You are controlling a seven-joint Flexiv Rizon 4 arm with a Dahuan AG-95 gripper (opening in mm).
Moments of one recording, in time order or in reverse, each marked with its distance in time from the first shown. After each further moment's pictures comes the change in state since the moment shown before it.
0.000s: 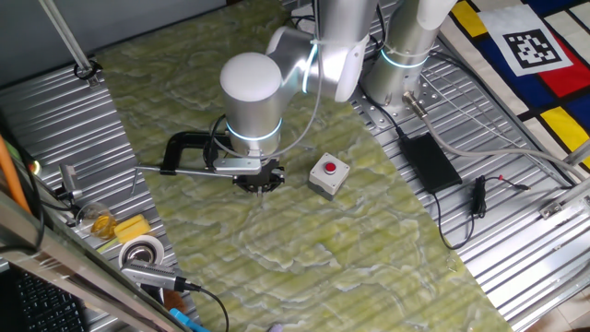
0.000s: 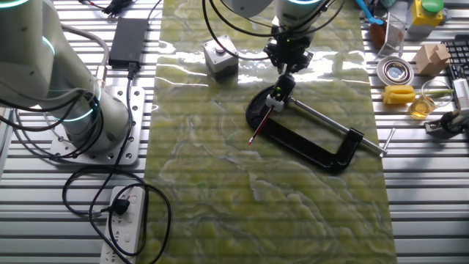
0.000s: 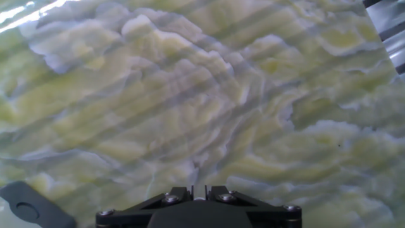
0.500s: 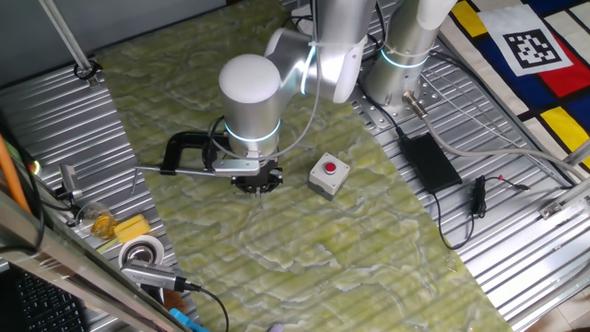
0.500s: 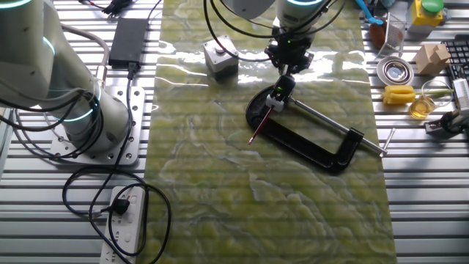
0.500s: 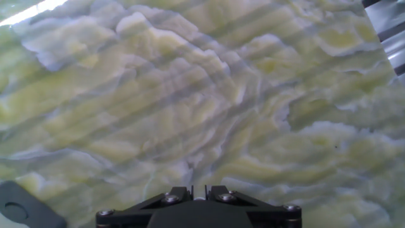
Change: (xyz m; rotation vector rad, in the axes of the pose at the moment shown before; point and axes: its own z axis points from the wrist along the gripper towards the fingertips) arm 0.001 -0.007 0.005 0.000 -0.003 -0.008
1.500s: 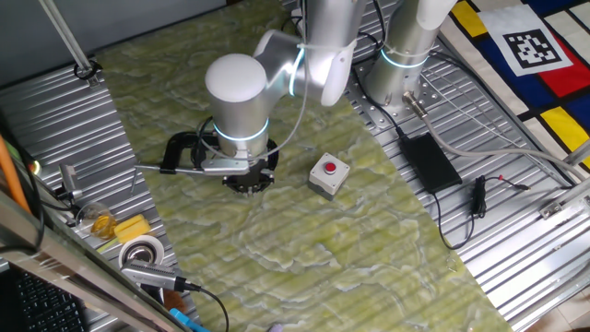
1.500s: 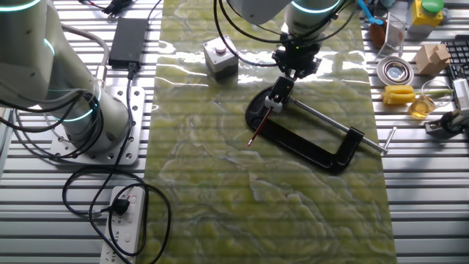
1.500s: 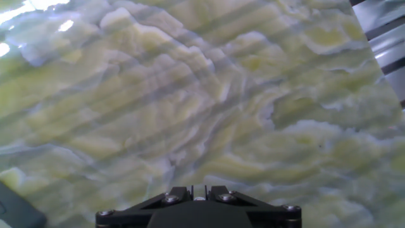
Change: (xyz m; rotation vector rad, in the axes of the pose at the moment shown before) arm 0.003 -0.026 -0.001 -0.007 0.004 -0.015
